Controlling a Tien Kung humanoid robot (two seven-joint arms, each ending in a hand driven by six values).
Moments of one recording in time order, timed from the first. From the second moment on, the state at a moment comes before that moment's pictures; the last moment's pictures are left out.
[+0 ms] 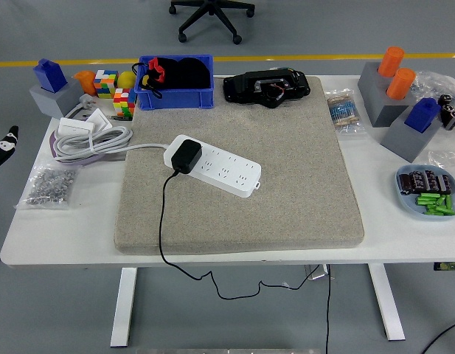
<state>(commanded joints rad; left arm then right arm) -0.08 0.25 -1.64 -1.29 1.75 0.32 -0.01 0.09 -0.16 1.04 0.18 -0.74 -0.13 -0.12</state>
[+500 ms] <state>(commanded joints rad) -0.10 0.25 -1.60 -1.28 1.74 0.32 -0.01 0.08 -0.17 1.11 0.18 -0.79 -0.14 -0.13</state>
